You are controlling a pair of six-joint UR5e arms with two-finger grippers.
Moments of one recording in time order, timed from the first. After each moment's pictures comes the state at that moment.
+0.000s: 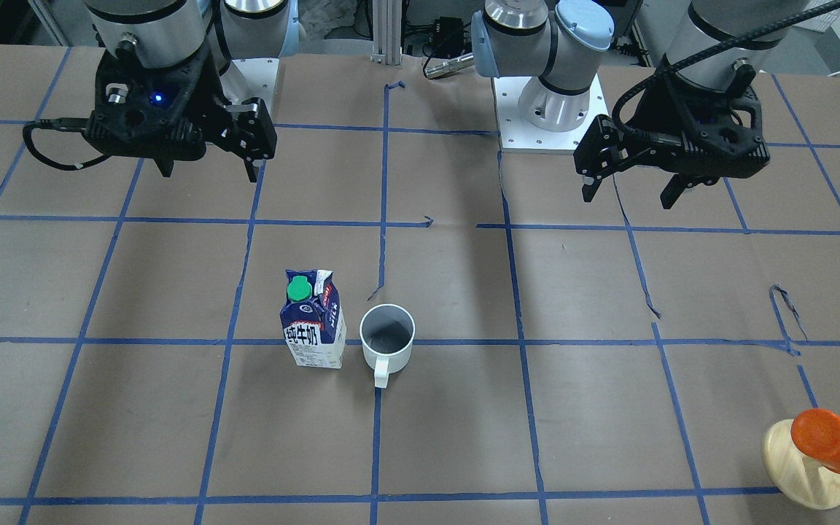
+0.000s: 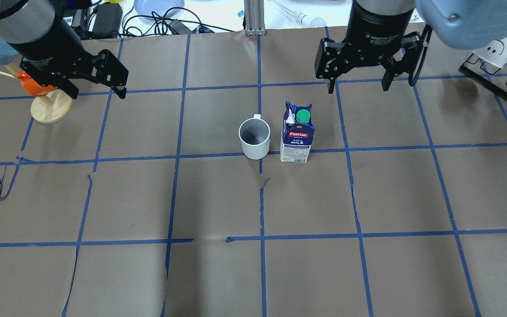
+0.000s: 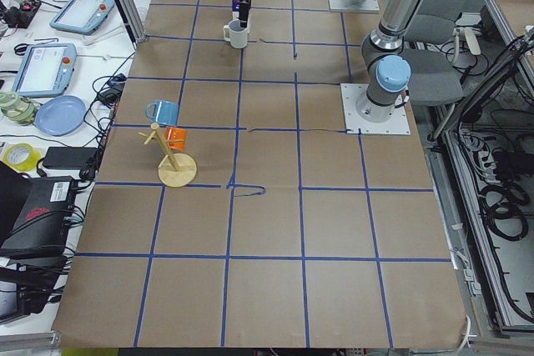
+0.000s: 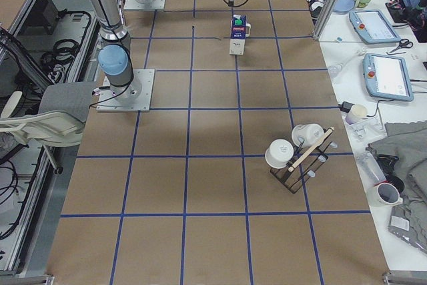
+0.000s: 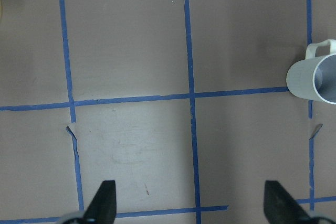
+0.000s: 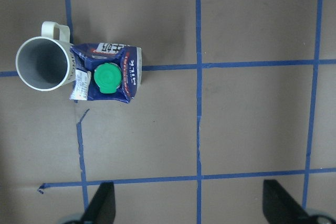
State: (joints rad) left arm -1.48 -1.56 -1.55 -1.53 1.54 0.14; right arm 1.69 -1.52 1.44 -1.46 -1.60 0.14
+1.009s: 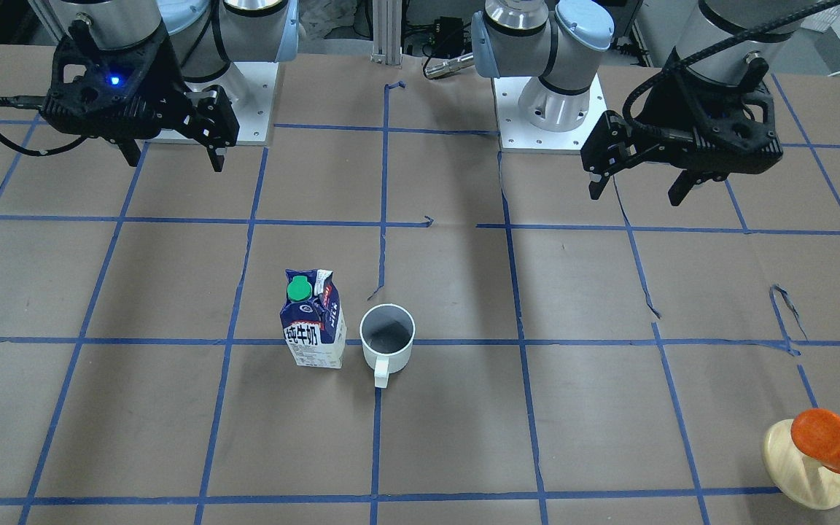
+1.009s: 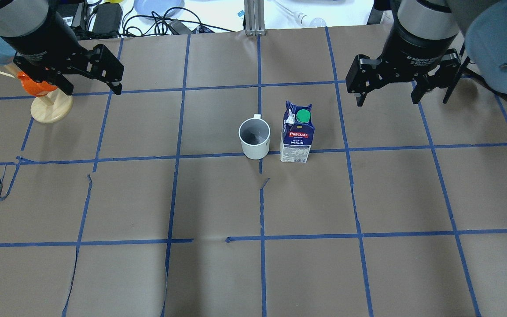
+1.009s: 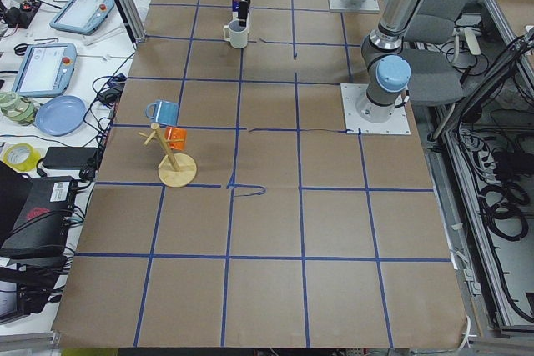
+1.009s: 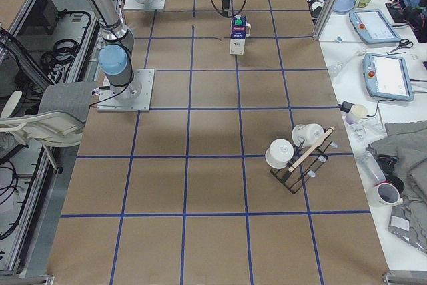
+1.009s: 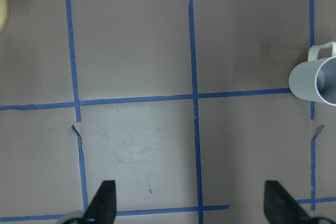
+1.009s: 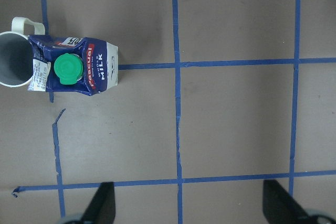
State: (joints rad) left arm -1.48 -1.56 -1.52 -1.56 1.55 0.14; right arm 1.62 -1.61 1.56 -1.54 -1.61 0.08
